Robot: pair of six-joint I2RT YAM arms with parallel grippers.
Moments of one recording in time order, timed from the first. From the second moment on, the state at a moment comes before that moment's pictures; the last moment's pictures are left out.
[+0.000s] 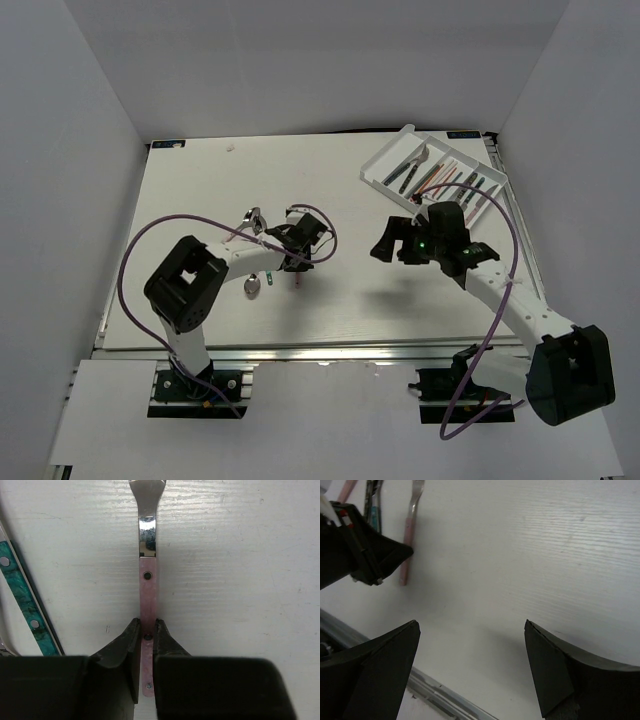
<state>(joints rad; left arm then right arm) -0.74 1.81 1.08 -0.38 -0.38 -0.65 0.37 1.15 0.76 -0.31 -0.28 0.40</state>
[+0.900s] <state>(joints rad) -0.74 1.42 0.66 0.46 0.46 -0.90 0.44 1.25 0.51 0.56 -0.73 0.82</state>
